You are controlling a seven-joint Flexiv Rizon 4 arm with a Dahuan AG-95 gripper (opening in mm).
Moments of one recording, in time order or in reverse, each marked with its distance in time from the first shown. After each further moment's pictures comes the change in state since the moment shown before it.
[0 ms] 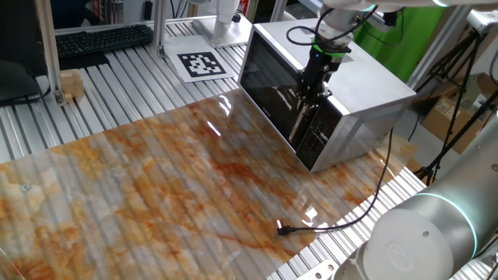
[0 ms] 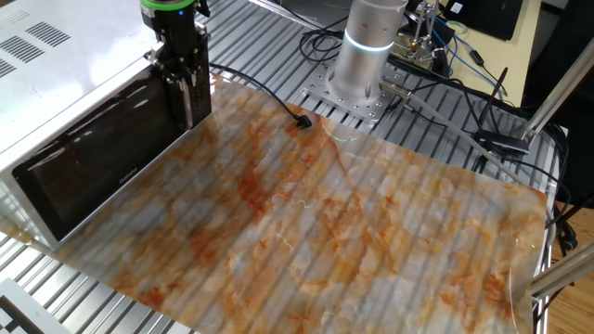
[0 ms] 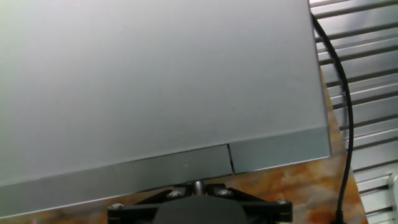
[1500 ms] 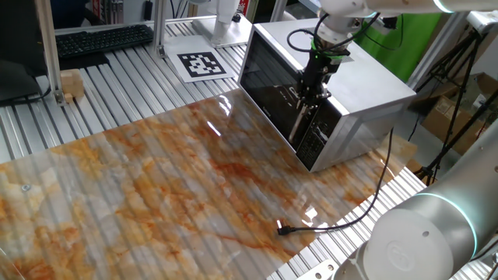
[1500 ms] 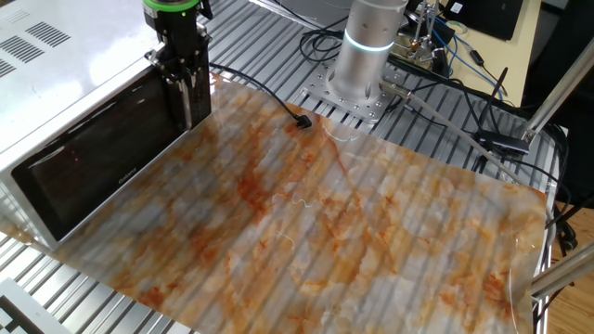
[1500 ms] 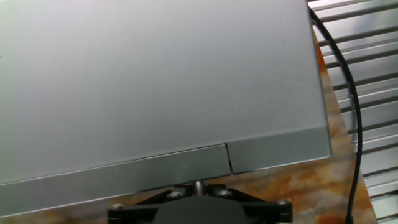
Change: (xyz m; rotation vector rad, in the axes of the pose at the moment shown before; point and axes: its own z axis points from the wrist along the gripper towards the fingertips) arm 0.004 0.001 0.000 -0.006 -0.043 0.028
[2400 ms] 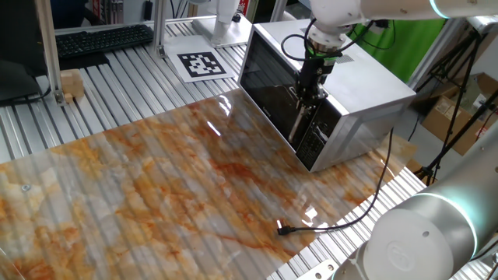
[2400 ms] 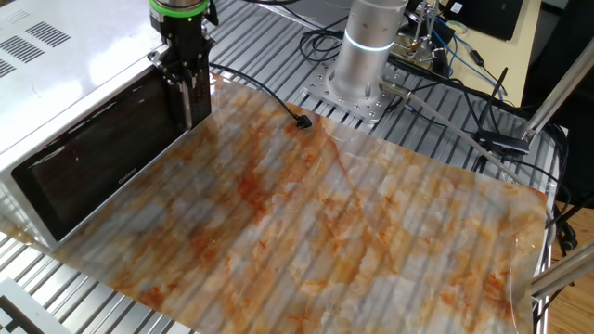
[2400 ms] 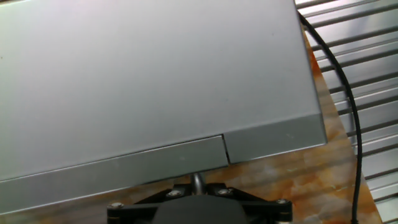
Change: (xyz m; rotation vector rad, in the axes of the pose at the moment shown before) arm 0.003 0.000 0.000 -0.016 -0.046 0.014
